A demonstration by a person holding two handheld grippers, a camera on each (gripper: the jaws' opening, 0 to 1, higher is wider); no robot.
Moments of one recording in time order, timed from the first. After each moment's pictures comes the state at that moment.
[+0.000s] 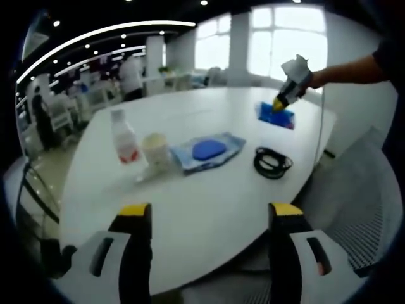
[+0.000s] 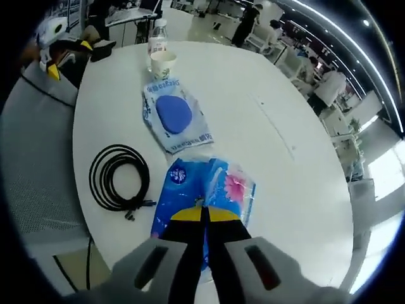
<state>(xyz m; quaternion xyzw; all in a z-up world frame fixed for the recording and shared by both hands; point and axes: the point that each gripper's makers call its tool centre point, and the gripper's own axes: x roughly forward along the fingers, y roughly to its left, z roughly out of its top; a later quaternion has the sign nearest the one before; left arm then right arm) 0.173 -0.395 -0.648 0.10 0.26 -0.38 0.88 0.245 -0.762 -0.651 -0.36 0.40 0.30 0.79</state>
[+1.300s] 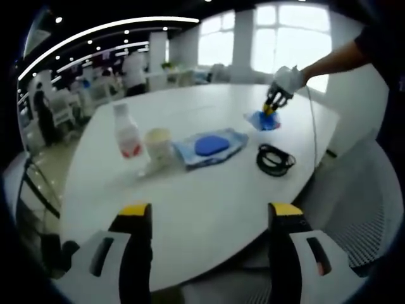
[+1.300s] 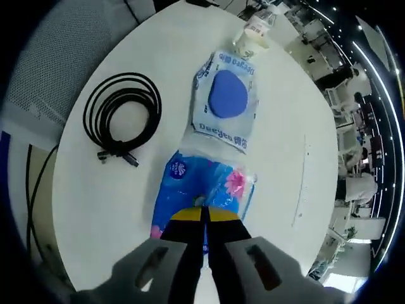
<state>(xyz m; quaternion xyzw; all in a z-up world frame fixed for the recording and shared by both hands) 0.173 -0.391 -0.653 0.10 0.28 -0.37 0.88 0.281 -0.761 -0.703 -0.57 0.32 0.47 0.59</state>
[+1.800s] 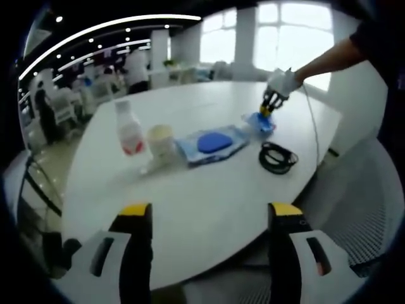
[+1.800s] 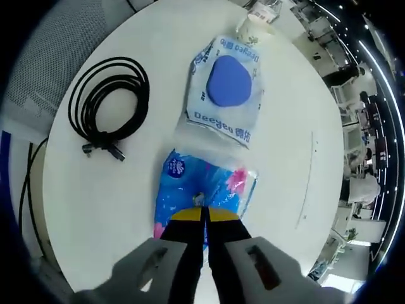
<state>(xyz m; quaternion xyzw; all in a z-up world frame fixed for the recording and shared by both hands) 0.174 -0.389 -0.654 0.10 0.29 -0.36 0.88 0.296 -0.763 -0.725 -0.58 0.34 0.46 0.58</state>
